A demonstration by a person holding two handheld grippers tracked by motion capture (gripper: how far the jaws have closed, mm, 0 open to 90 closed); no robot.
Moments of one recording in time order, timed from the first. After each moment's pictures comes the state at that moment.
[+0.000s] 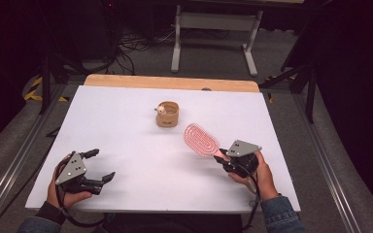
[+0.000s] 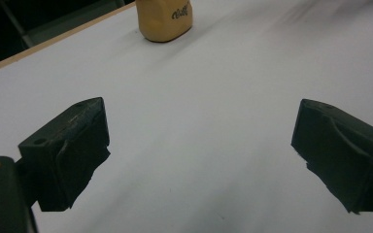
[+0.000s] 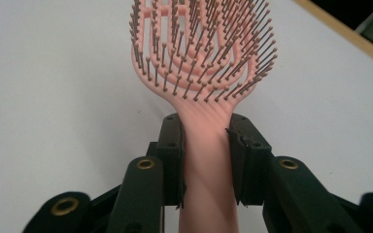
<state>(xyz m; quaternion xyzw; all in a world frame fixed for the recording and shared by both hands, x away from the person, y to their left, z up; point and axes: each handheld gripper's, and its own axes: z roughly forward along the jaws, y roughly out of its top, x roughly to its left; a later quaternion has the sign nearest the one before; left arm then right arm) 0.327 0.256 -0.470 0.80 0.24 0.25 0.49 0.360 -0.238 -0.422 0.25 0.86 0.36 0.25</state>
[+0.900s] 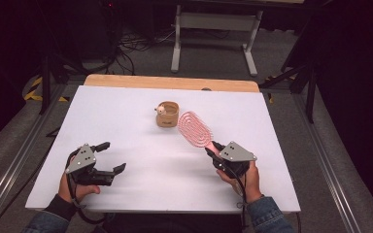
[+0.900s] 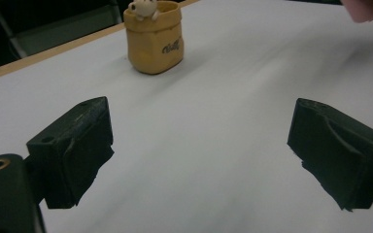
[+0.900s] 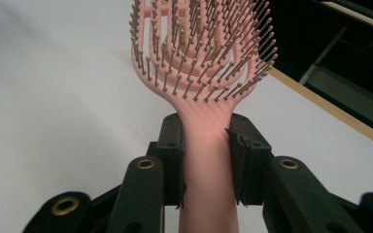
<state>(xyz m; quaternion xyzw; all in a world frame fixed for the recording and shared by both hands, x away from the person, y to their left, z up) 0.344 0.220 -0.449 0.78 0.26 0.22 0.53 0.350 -0.207 -0.424 0.26 0.79 0.43 0.34</state>
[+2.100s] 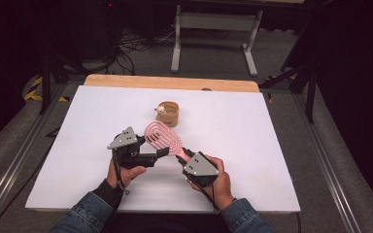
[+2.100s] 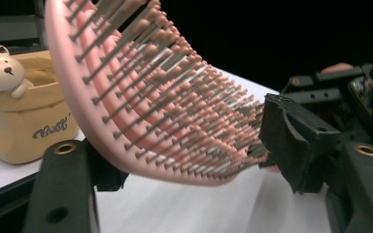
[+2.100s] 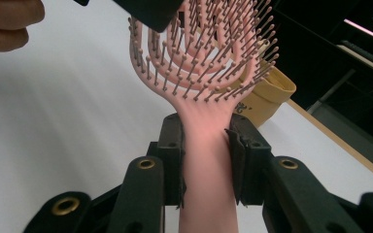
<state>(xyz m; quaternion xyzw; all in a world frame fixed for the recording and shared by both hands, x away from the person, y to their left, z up) 0.381 0.120 -0.429 0.73 0.26 0.08 0.62 0.331 -0.124 -0.441 0.19 0.79 0.44 0.38</state>
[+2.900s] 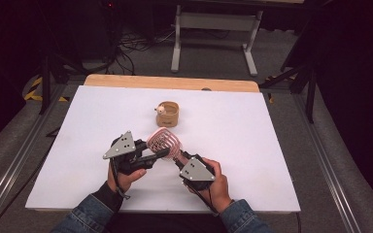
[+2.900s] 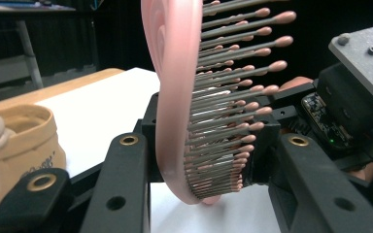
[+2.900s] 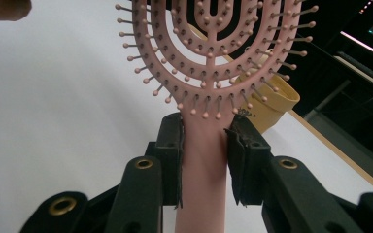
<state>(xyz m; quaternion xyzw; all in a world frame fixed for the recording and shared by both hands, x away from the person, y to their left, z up) 0.359 0.119 -0.413 0.74 0.18 0.12 0.64 0.324 -0.117 -0.444 0.18 0.79 0.43 0.39</state>
